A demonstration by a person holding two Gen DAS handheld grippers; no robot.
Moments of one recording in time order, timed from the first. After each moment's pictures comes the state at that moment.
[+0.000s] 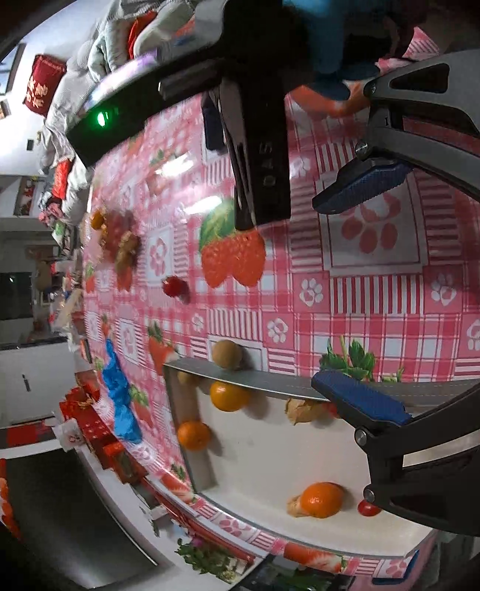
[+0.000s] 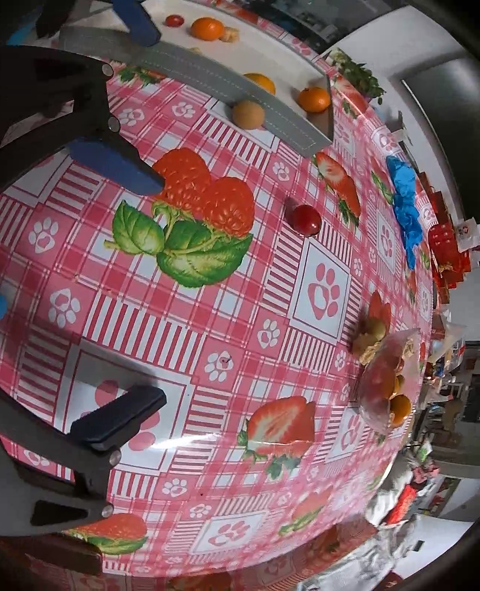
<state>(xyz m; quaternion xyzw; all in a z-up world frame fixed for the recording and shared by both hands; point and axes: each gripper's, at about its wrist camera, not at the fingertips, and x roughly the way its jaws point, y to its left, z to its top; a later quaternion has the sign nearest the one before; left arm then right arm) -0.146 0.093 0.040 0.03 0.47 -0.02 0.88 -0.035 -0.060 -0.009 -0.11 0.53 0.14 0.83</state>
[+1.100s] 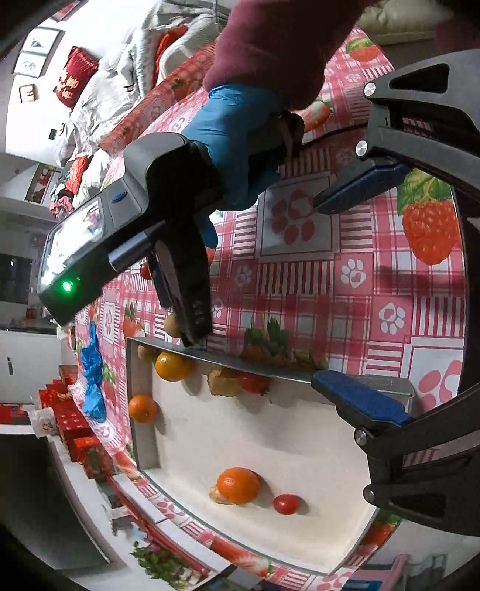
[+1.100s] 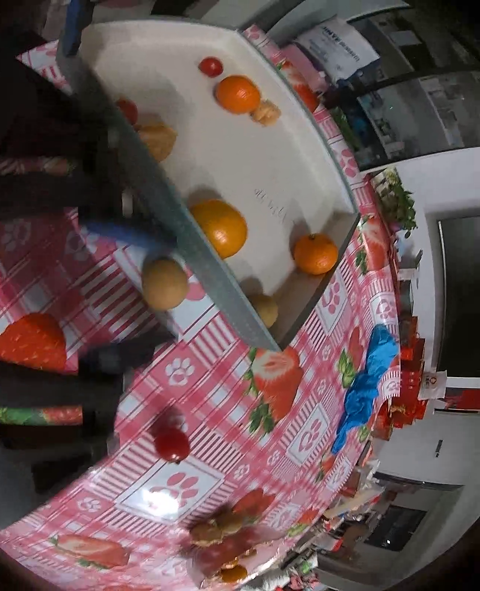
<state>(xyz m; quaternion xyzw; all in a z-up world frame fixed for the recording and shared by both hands) -0.206 0.130 0.046 -0.05 0.47 -0.05 0.88 -0.030 0.063 -0.009 -0.19 0.44 0.38 0.79</state>
